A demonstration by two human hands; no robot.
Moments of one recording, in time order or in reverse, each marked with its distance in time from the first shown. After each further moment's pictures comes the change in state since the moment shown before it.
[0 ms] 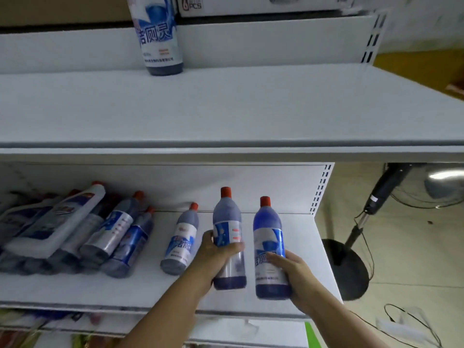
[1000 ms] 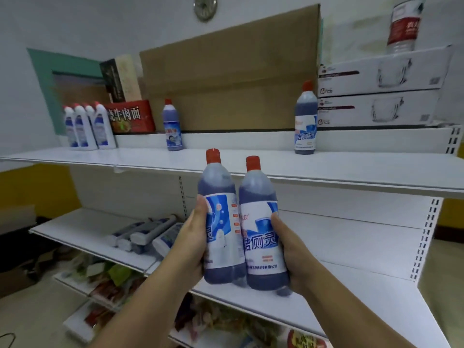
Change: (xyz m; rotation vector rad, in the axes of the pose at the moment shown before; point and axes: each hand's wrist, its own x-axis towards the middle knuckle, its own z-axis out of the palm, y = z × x) left_hand -0.301 0.047 -0.212 -0.501 0.204 0.576; right_hand -0.201 -0.035 0.256 -0.038 -0.704 -0.326
